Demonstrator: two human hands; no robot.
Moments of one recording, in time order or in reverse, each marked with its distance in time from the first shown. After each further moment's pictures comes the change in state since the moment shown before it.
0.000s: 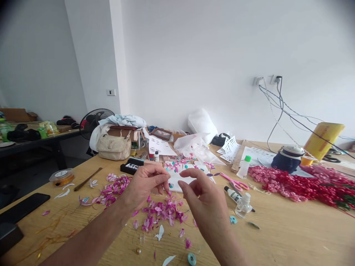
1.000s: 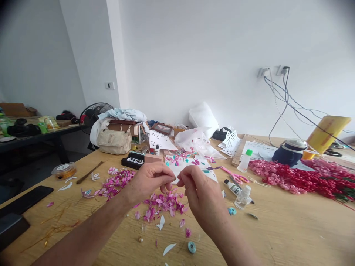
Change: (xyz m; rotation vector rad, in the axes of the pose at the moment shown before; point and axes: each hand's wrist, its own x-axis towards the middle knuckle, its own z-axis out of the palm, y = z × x) left_hand -0.004 0.001 0.003 0.258 -0.079 0.011; right_hand 0.002 0.001 -0.001 -0.282 -0.078 -0.281
